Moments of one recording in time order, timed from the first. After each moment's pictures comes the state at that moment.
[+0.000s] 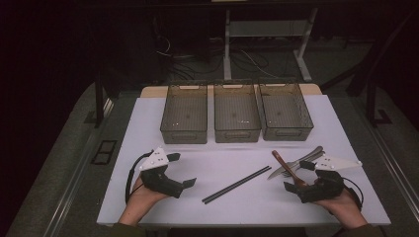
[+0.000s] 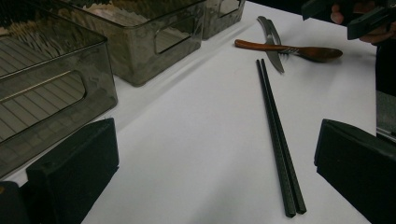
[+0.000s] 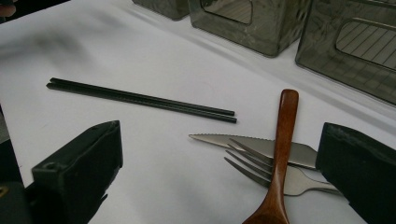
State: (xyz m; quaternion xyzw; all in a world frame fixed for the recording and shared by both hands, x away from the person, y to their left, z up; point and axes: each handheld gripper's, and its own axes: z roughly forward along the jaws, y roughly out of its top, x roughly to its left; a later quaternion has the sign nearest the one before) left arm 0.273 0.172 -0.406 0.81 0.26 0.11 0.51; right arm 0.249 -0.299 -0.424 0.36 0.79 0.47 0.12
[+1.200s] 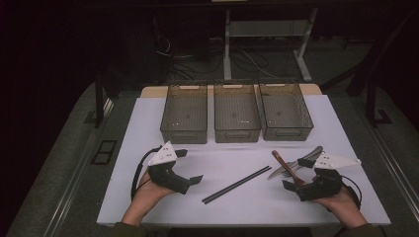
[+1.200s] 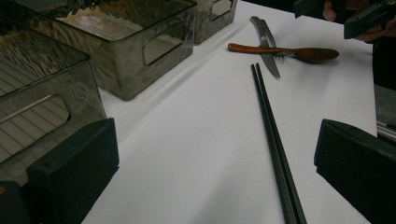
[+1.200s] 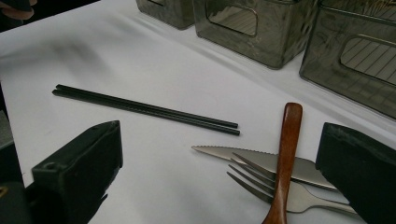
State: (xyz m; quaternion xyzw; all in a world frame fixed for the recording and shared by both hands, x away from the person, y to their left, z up) left arm 0.285 0.153 -0.400 0.82 0.24 0.10 0.51; right arm 0.252 -0.297 -0.421 0.35 0.79 0.48 0.12
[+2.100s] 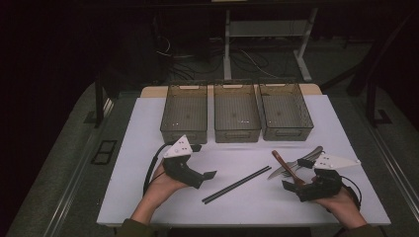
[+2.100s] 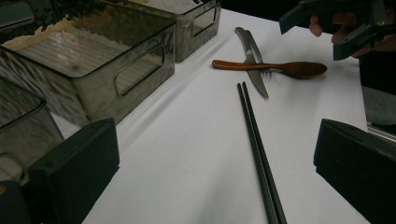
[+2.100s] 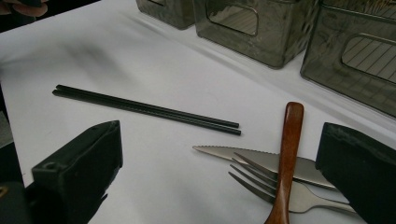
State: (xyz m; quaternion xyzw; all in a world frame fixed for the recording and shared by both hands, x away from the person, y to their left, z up) left arm 0.301 0.116 -0.394 0.83 0.21 0.08 0.51; right arm 0.252 -0.295 -0.422 0.35 0.79 0.48 0.12
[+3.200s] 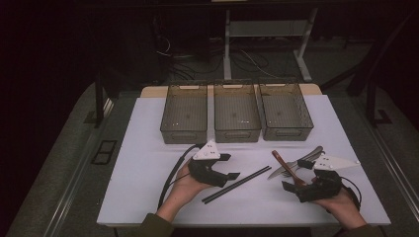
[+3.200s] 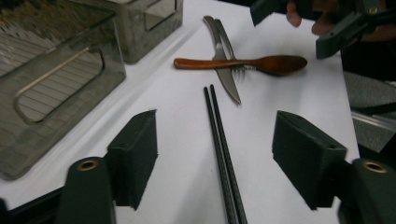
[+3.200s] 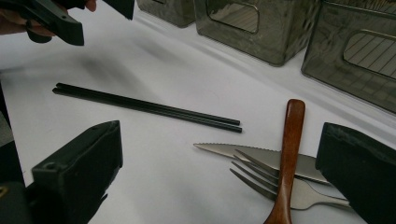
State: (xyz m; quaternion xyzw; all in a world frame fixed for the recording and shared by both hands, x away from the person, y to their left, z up) left arm 0.300 0.057 -0.409 0.85 0.17 0.05 0.49; right arm 0.251 -0.295 -0.424 0.35 0.79 0.48 0.12
